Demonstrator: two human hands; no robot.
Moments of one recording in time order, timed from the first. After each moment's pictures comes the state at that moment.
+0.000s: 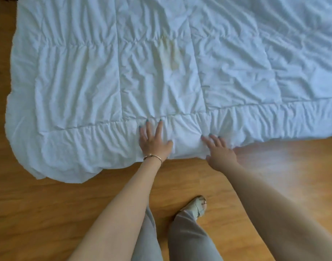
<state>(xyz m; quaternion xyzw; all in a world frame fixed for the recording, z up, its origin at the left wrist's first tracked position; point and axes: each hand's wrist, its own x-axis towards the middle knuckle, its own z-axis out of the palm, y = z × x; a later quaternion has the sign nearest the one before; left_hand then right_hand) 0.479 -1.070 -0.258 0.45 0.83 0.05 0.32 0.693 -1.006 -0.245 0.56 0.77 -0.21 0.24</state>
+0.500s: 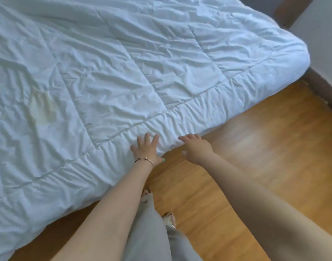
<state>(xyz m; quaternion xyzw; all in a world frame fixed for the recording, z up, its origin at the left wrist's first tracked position) 0.783 -0.905 -0.250 0.68 0.68 -0.14 0.22 0.971 -0.904 -0.202 0.61 0.73 -0.26 0.14</state>
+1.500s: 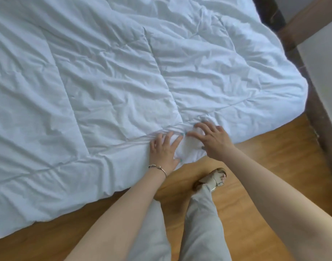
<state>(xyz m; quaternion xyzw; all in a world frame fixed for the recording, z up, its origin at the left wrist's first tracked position) 1.094 -0.709 -0.292 0.71 0.67 -0.03 0.22 1.290 -0.629 -0.254 0.43 0.86 -0.09 0.26</state>
